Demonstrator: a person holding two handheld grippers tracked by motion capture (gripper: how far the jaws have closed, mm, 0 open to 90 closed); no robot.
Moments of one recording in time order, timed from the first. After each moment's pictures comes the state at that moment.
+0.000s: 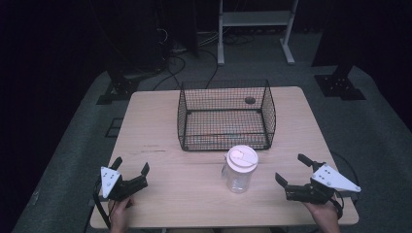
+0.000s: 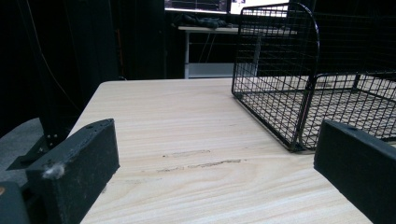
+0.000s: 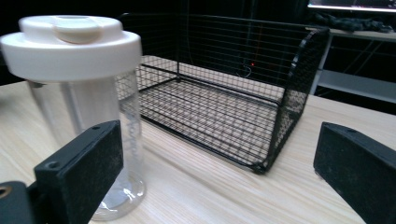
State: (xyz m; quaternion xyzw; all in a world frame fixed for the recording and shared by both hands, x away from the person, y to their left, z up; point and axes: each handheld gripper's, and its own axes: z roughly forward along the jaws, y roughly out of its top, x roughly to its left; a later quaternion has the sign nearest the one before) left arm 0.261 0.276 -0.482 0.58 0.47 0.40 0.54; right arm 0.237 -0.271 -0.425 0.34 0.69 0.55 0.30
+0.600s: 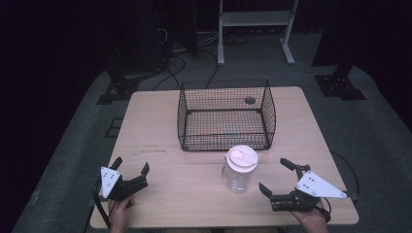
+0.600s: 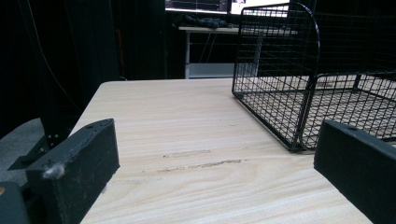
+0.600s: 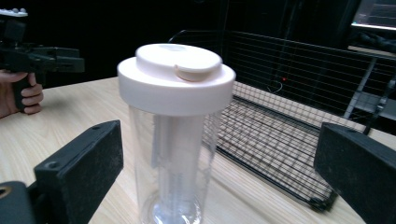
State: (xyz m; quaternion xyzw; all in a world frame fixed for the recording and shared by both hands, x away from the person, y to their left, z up) left arm 0.260 0.276 -0.482 0.58 0.47 0.40 0.53; right arm 0.220 -0.228 -0.412 0.28 0.72 0.57 0.28
